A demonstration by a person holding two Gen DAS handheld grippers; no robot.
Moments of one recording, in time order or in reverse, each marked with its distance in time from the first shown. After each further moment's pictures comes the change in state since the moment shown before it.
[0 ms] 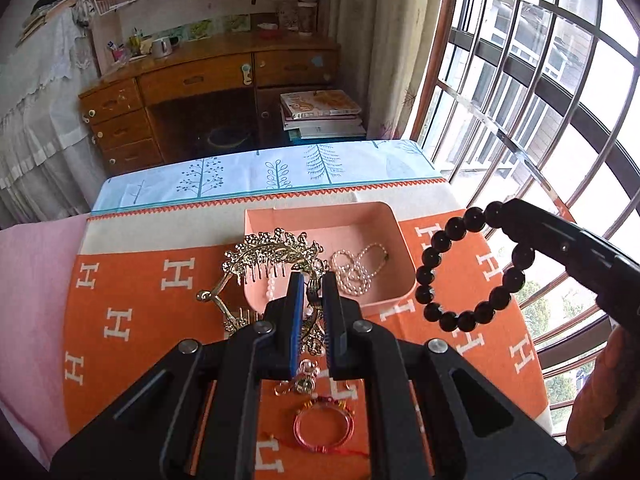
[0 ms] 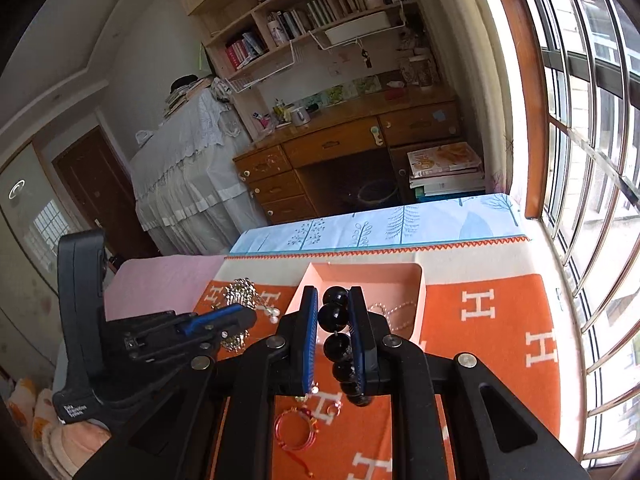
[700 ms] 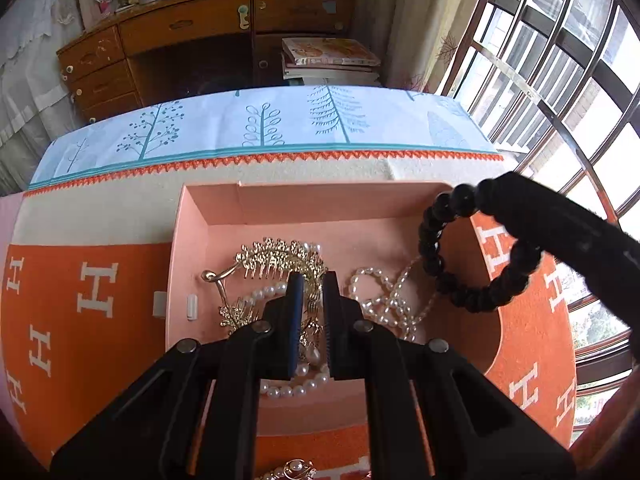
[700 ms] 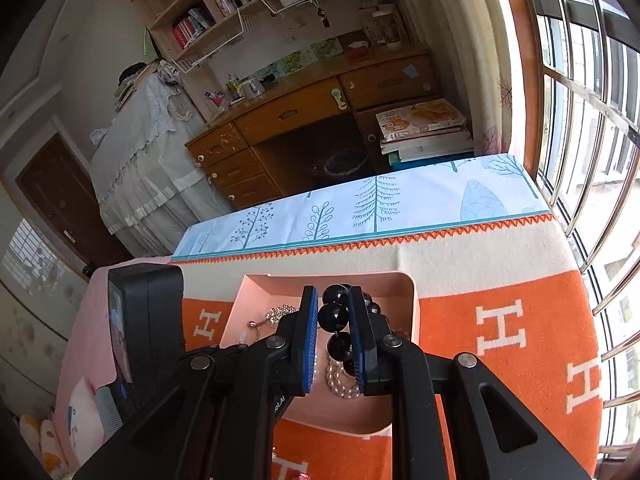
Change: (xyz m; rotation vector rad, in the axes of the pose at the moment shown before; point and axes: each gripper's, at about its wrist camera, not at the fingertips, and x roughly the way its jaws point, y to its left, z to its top) left arm 0.168 0.011 0.002 -0.050 0.122 -0.023; right arm 0.168 -0.048 0.011 0.075 0.110 -0.115
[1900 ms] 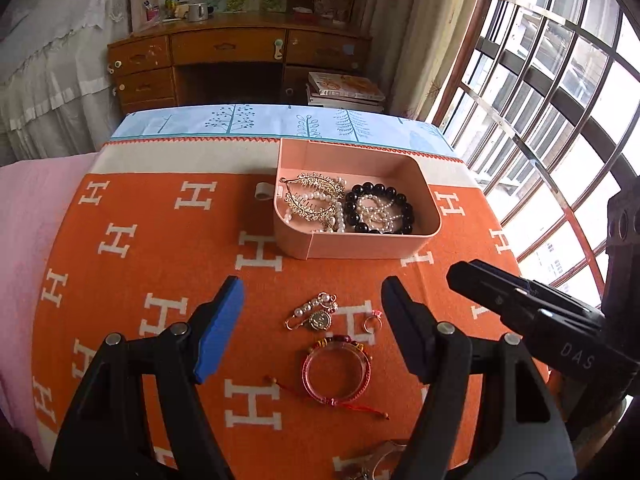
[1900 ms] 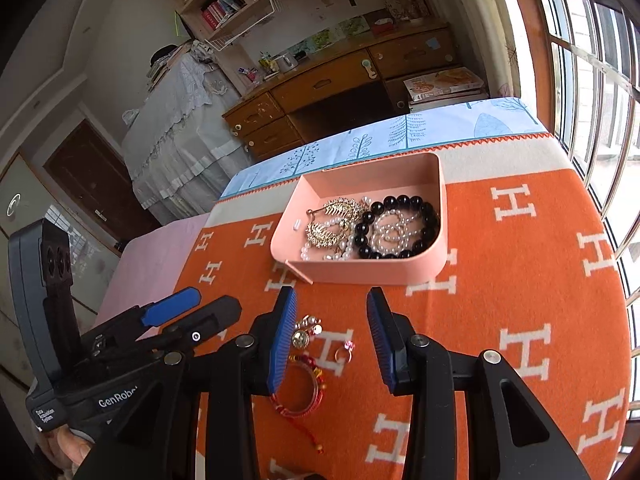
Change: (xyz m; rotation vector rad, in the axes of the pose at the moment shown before) left arm -0.173 0.020 -0.124 -0.095 -0.130 0.012; right arm -0.064 0.018 -0.123 -0.005 0.076 0.140
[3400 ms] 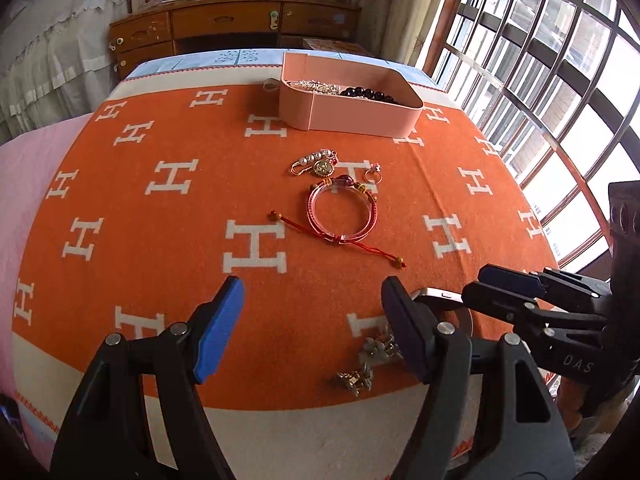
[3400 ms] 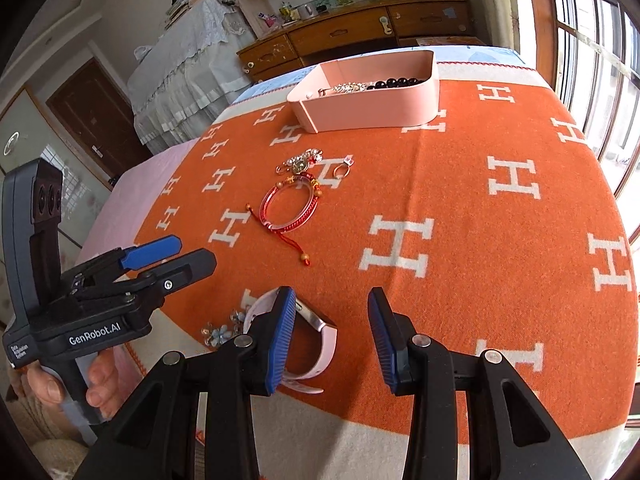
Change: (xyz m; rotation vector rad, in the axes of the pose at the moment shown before) left arm -0.031 0.007 -0.130 0.023 0.073 -0.011; right arm -0.051 0.005 -0.148 -0.149 0.160 -0.048
